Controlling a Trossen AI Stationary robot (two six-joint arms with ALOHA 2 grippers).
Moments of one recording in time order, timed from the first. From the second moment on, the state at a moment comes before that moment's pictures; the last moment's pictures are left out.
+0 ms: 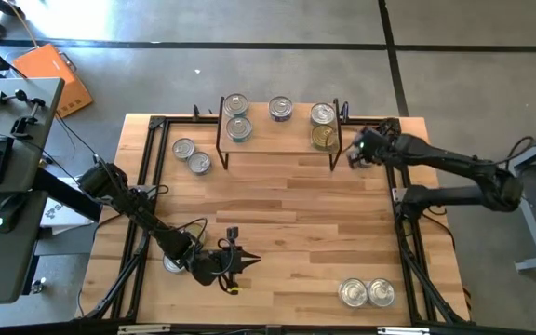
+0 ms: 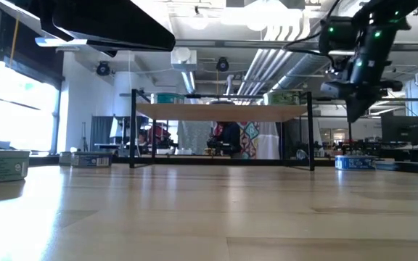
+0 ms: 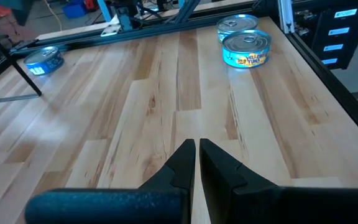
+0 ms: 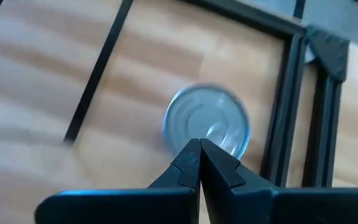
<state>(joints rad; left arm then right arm) -0.66 1.72 0.84 0.37 -0.70 -0.16 -0.56 1.04 0.74 -0.89 0.47 0.59</state>
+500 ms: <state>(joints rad) -0.66 1.72 0.84 0.37 -0.70 -0.17 -0.85 1.13 0.74 -0.77 0.28 0.44</state>
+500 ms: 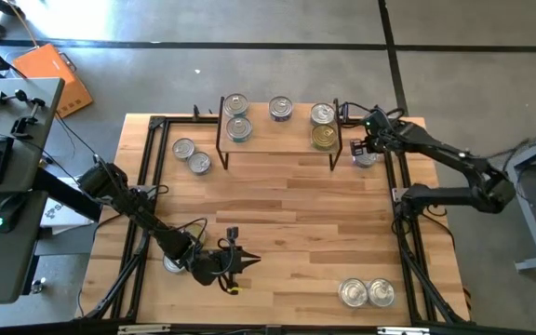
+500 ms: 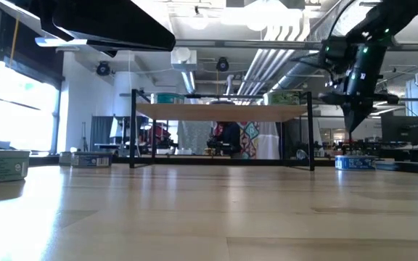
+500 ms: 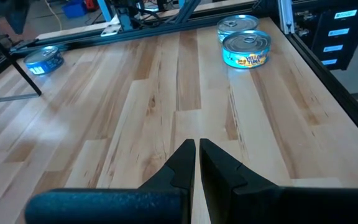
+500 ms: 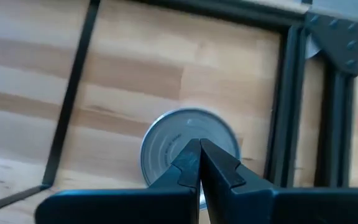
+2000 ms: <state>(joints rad) -0.66 1.72 0.84 0.39 -0.70 -0.17 -0.78 1.41 0.74 -1.09 0.14 0.46</state>
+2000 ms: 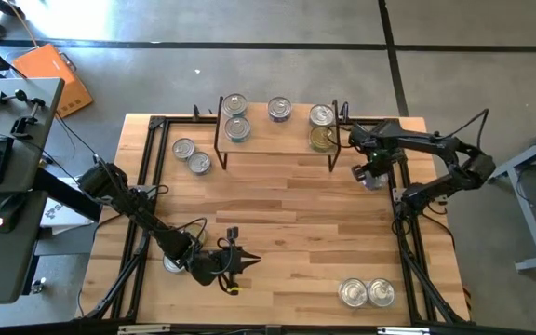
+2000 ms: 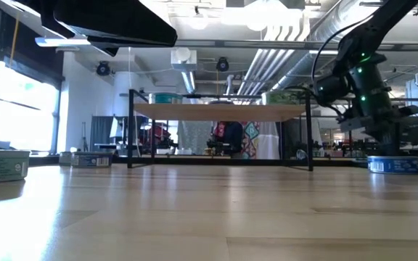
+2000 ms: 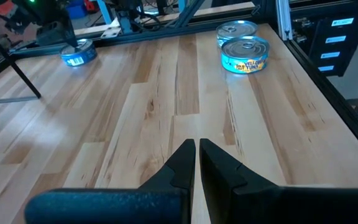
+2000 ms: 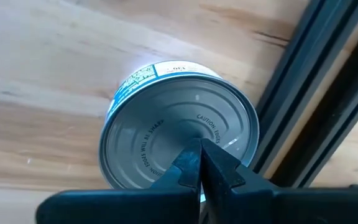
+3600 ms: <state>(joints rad) -0.66 1.72 0.84 0.42 -0.70 -0.13 -0.07 1.31 0.65 -1.18 0.44 0.71</state>
